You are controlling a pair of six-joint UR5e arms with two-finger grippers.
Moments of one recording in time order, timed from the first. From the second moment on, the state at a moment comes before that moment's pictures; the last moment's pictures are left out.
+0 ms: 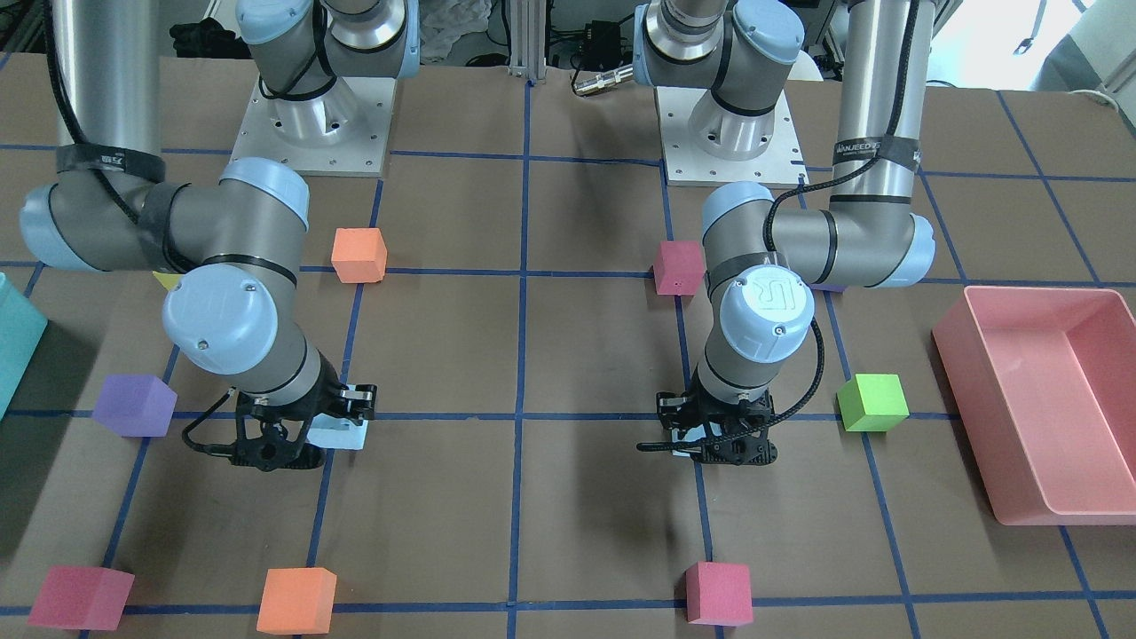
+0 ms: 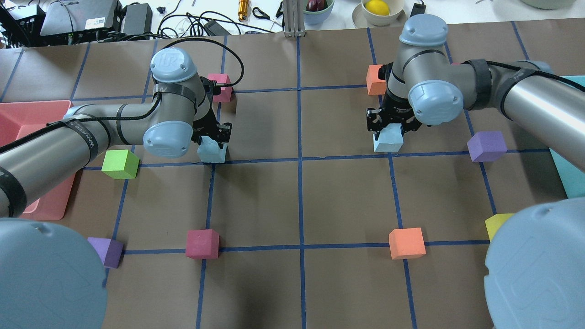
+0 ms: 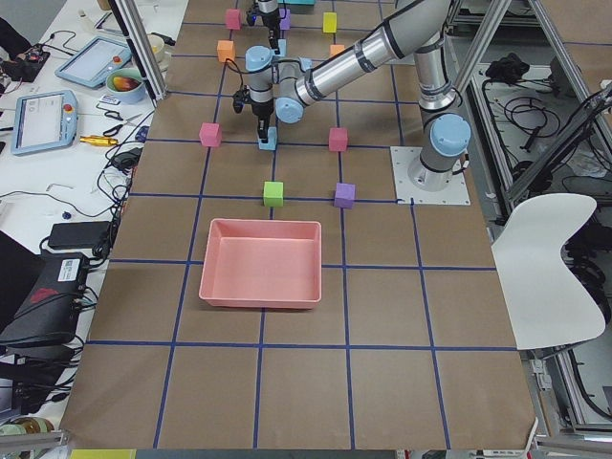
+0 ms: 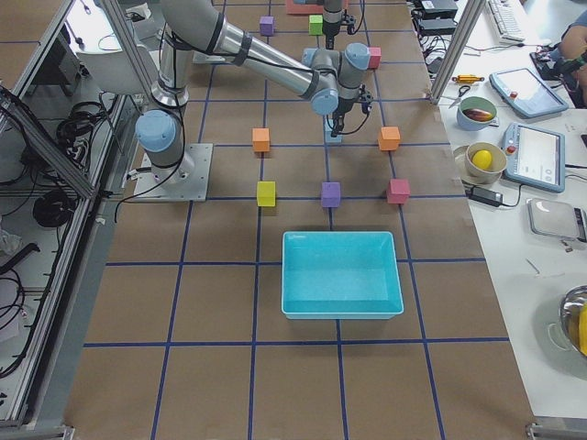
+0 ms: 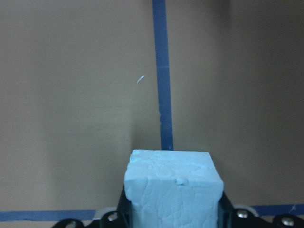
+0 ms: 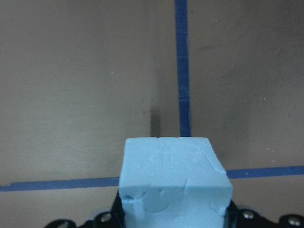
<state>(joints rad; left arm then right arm) -1.60 -2.02 -1.79 -0.88 1.62 0.01 1.61 -1.14 1.67 -2.02 -1.56 0.10</state>
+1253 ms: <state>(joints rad) -1.61 -1.99 -1.54 -1.23 1.62 0.00 1.92 -1.01 1.53 -2.02 -1.49 0.47</state>
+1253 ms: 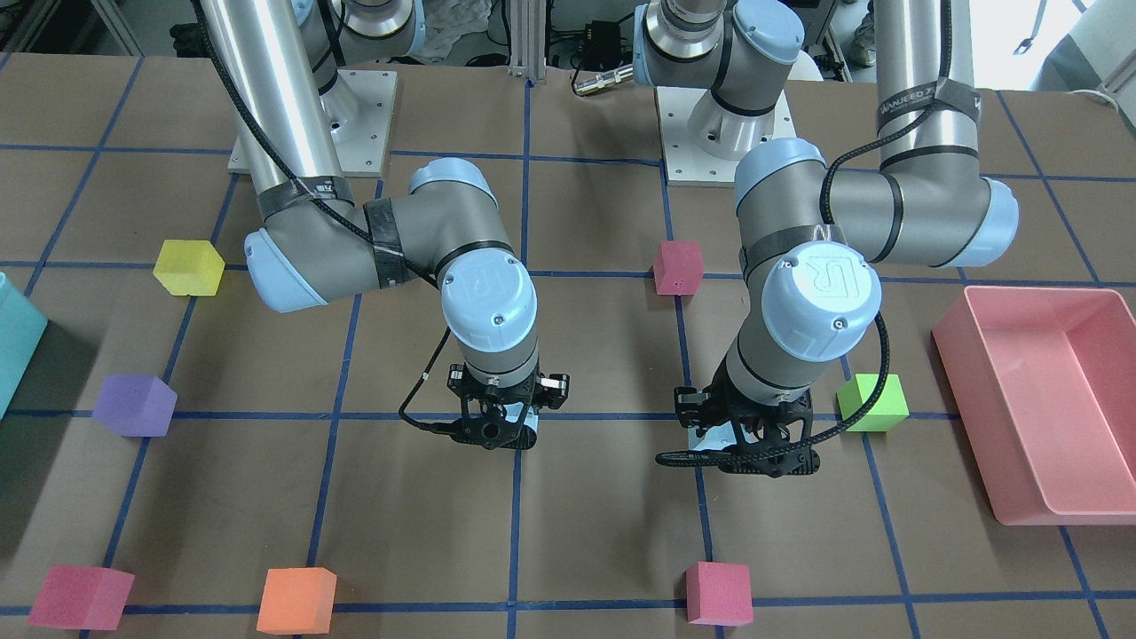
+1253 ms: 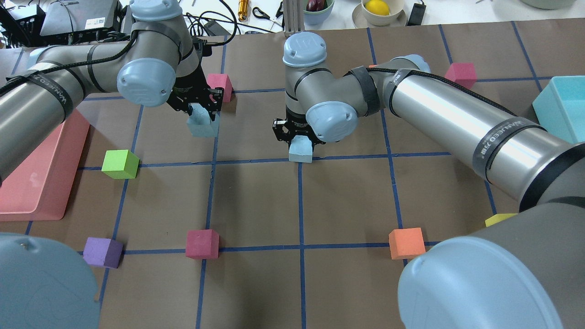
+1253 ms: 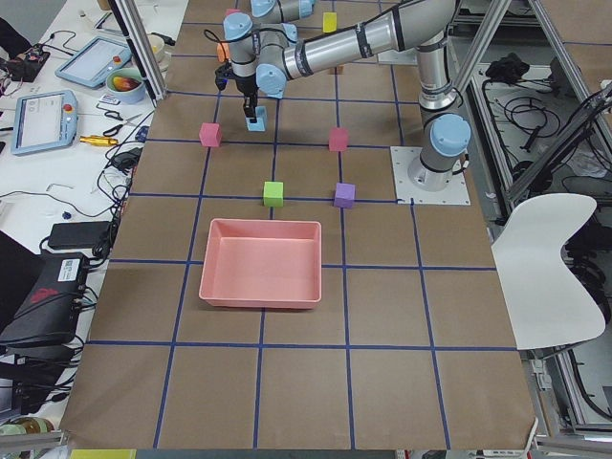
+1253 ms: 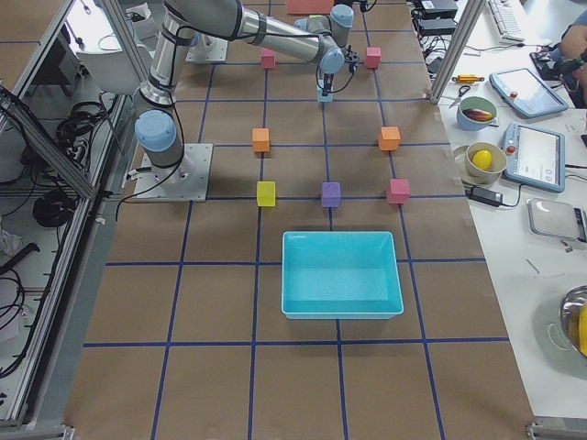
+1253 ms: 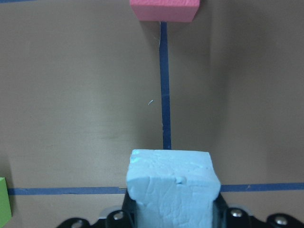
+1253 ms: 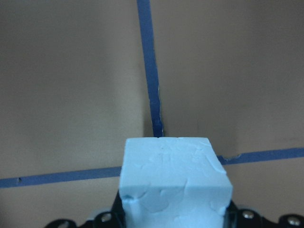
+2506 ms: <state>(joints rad) -1.62 -1.95 -1.51 -1.29 1.61 -0.01 1.93 -0.99 1.52 -2.03 -1.50 0.47</state>
